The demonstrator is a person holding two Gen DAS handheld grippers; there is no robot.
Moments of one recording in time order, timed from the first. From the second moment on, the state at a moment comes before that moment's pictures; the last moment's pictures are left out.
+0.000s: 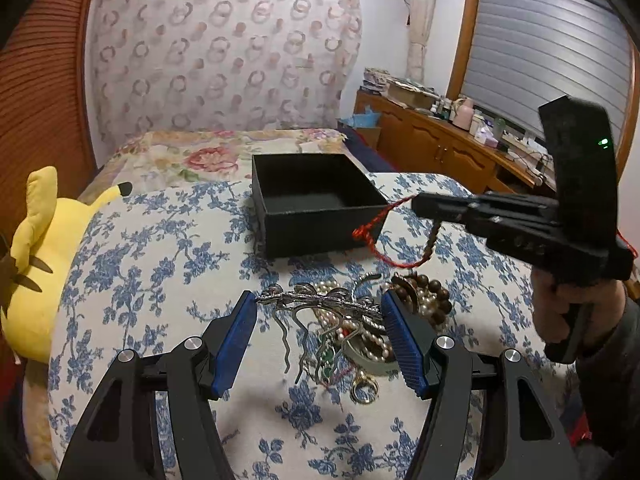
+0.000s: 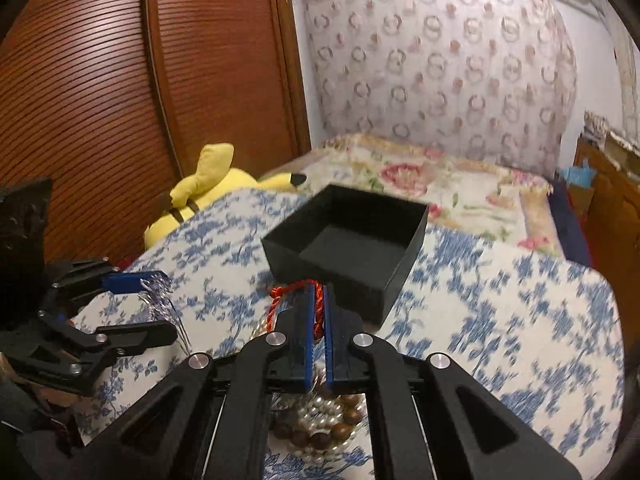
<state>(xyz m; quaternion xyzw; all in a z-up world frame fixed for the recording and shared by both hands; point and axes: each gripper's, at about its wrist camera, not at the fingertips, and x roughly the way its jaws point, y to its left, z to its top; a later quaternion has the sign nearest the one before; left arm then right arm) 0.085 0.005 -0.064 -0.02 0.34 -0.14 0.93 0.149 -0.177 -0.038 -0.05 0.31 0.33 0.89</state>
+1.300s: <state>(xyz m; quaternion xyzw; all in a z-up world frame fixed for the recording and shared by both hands) 0.260 -0.032 -0.050 0.01 0.38 -0.14 0.92 0.244 -0.215 -0.039 0.04 0.29 0.32 0.90</state>
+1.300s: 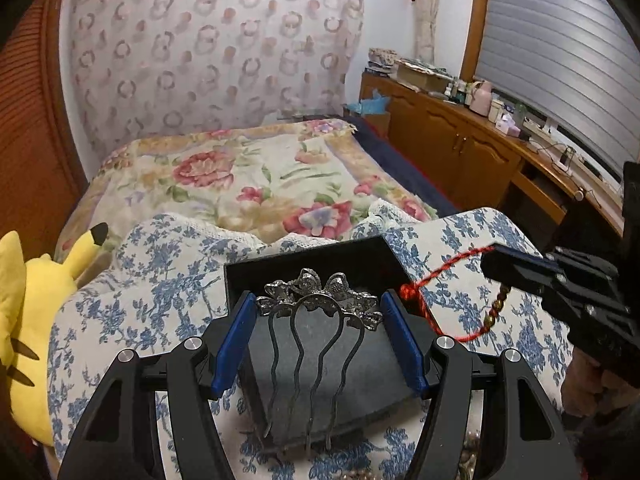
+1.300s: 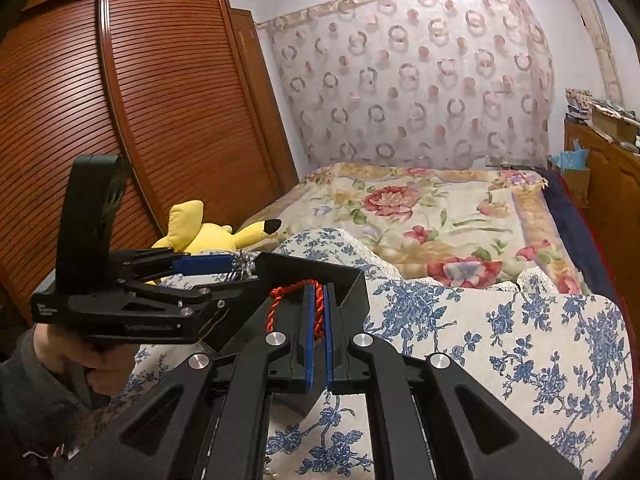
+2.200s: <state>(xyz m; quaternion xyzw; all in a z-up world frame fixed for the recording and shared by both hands) 0.219 0.018 -0.056 -0.01 0.37 -0.09 0.93 0.245 -0.183 -0.065 0.01 0.32 0.34 0.89</state>
